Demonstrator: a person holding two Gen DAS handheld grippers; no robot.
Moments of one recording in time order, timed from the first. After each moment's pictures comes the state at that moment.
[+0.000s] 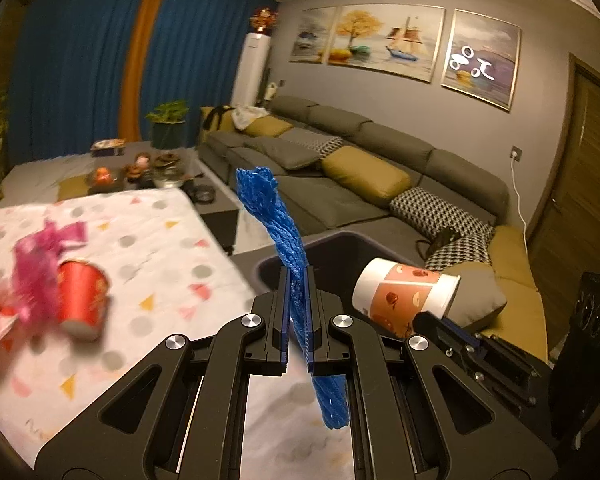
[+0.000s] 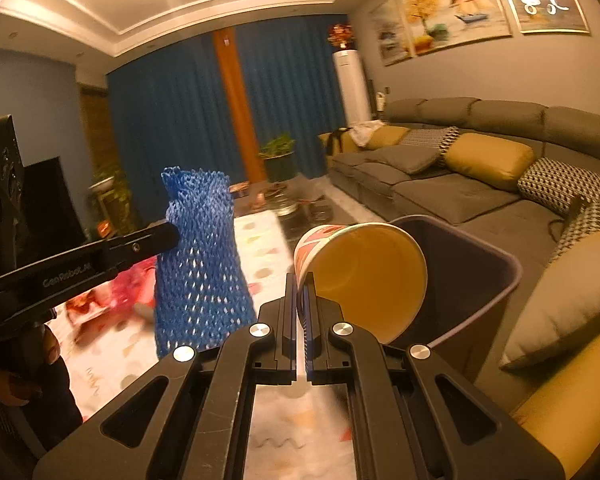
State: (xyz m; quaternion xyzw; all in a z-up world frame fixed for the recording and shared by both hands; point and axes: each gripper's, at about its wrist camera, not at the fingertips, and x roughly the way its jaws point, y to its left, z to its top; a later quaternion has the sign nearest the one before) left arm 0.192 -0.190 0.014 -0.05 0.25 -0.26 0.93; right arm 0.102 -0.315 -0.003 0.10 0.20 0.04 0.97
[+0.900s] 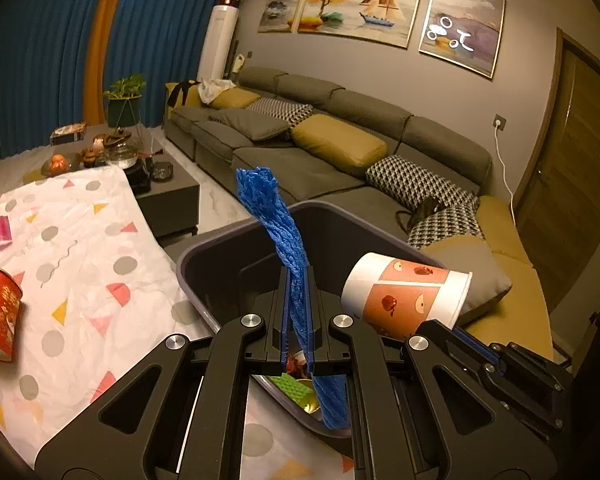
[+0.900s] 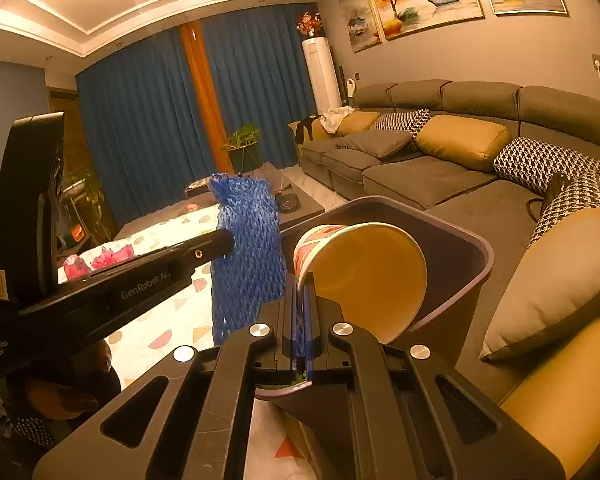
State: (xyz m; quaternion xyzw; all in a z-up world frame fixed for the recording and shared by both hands) left arm 0.248 -0.266 -0.035 -0.03 0.29 -0.31 0.91; right arm 0.123 -0.344 -0.026 0.11 0.22 -0.01 0.97
